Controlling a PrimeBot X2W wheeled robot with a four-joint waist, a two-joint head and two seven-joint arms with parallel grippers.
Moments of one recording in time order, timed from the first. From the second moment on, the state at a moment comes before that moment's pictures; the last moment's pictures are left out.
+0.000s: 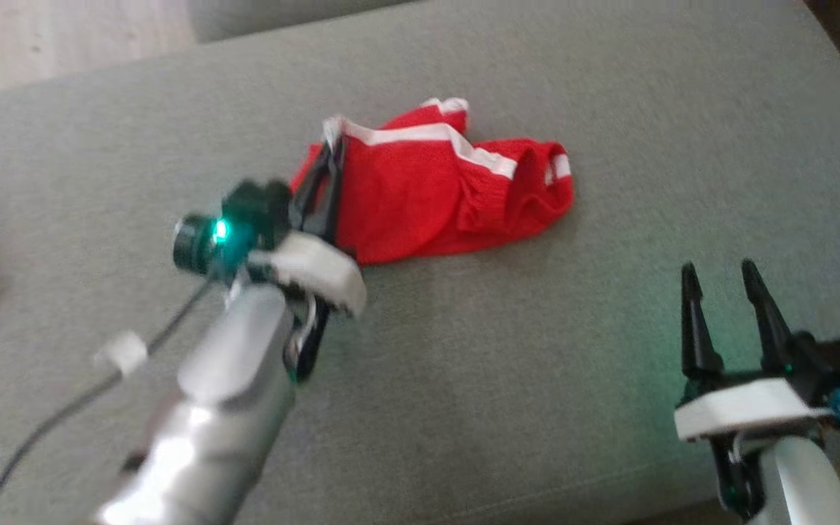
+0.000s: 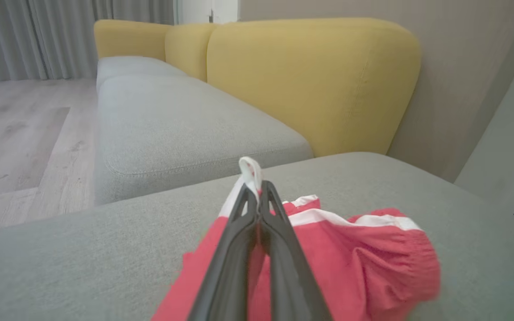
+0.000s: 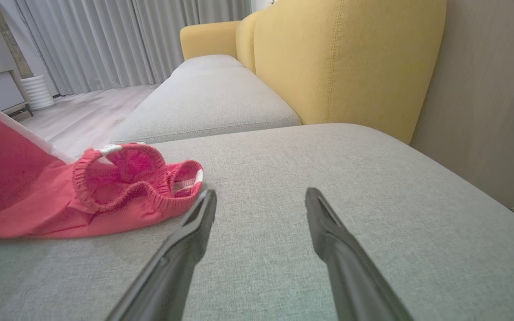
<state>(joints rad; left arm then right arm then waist) -0.75 0.04 -0.59 0.81 -0.48 -0.02 -0.25 -0.10 -0.04 -0.02 0.27 0.11 0.12 -0.25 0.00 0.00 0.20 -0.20</state>
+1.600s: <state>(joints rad) 0.01 0.12 -0.30 0.42 -0.40 0.03 -0.25 0.09 -0.04 -0.06 0.30 0.08 0.12 -0.25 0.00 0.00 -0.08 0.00</state>
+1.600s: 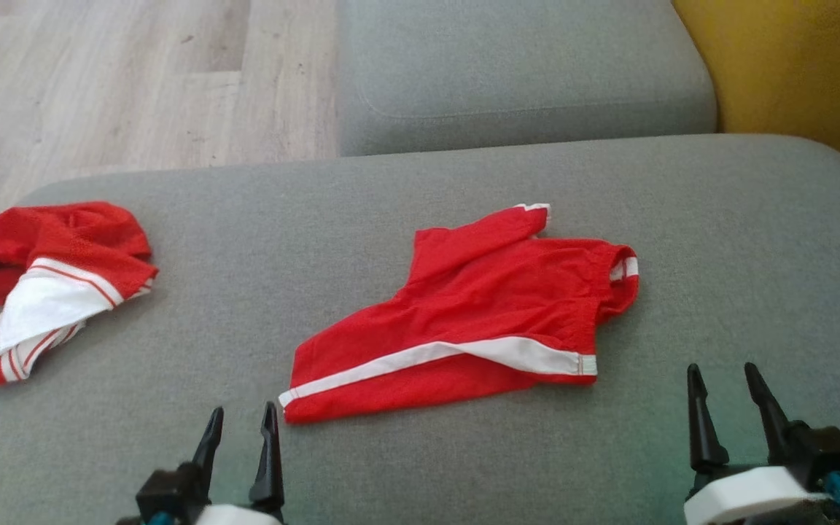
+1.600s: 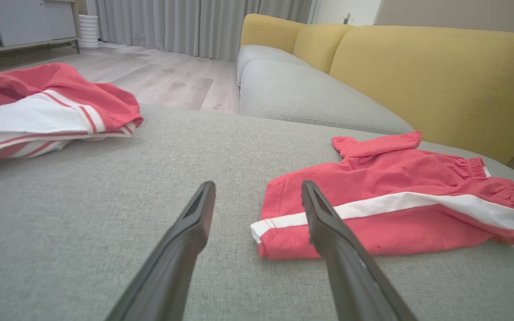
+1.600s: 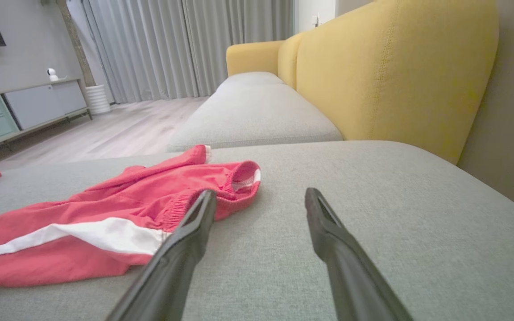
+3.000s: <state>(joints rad) 0.08 0.09 -0.26 0.35 -0.34 0.04 -0.25 -0.10 -0.04 0.05 0.62 0.05 0.12 -0.08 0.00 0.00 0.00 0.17</state>
